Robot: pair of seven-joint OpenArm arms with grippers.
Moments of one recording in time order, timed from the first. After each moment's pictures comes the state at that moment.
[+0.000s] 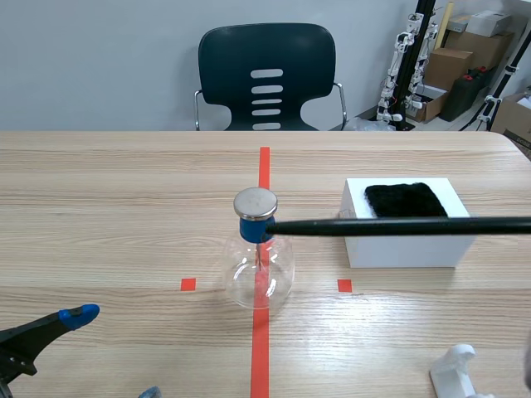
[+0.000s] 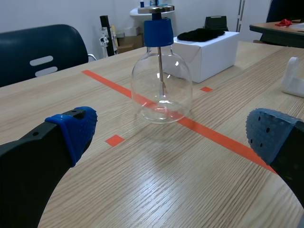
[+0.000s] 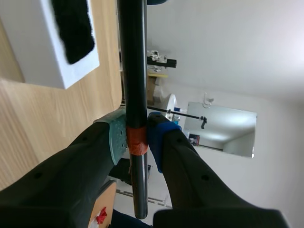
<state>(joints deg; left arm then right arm) 24.2 -28.6 20.6 57.4 6.6 -14.8 -77.7 -67.1 5.0 21.6 134.6 -73.6 -6.4 18.4</state>
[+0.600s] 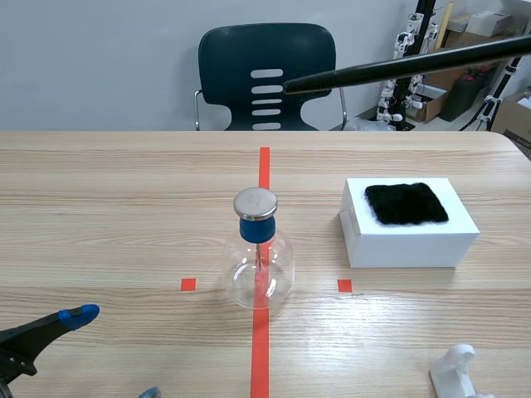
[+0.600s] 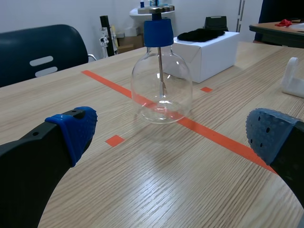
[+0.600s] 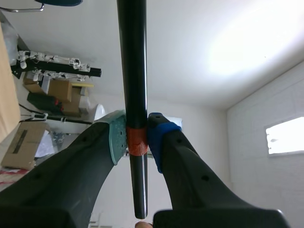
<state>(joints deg) 24.2 -28.6 20.6 57.4 6.6 -14.8 -77.7 -52.0 36.2 21.6 132.6 -62.9 -8.6 -0.9</state>
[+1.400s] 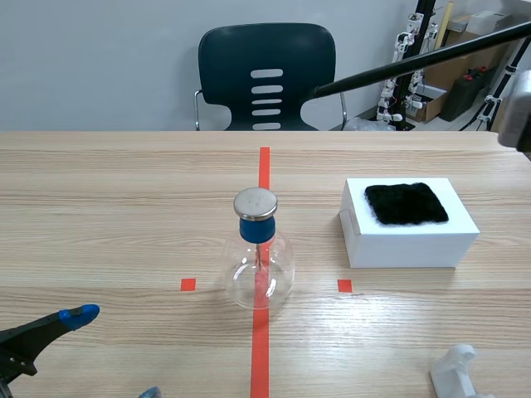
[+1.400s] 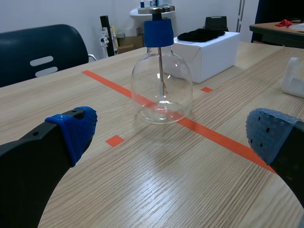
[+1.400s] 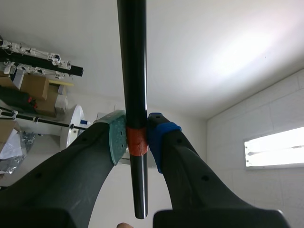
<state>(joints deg) 24.2 -28.6 20.6 57.4 6.6 -14.8 -77.7 -30.5 48.6 7.8 116.1 -63.7 -10.2 -5.3</state>
